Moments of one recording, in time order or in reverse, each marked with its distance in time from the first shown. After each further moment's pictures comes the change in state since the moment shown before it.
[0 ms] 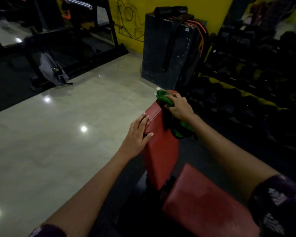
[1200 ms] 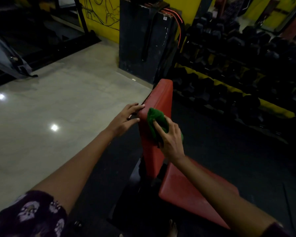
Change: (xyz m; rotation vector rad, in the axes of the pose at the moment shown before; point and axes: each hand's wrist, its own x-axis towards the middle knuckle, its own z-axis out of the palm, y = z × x) left_hand 0.025 -0.067 -0.040 -0.559 -0.289 0.033; right_hand -0.133 -0.038 0.103 -0.191 0.500 -0.222
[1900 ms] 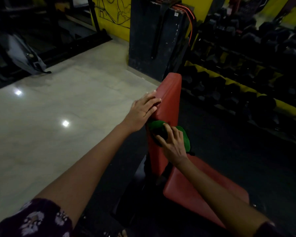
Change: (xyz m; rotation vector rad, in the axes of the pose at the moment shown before) left_hand 0.008 0.025 0.029 0.390 0.064 0.050; right_hand -0.031 0.004 0.030 -0.130 0.064 -0.240
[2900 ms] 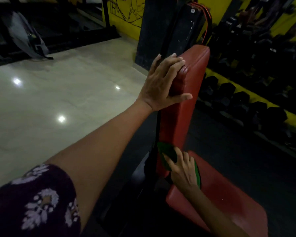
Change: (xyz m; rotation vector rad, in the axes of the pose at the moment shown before) left_hand 0.013 -0.047 0.059 0.336 0.634 0.471; right_hand -0.136 -0.032 0.095 -0.148 -0.137 0.023
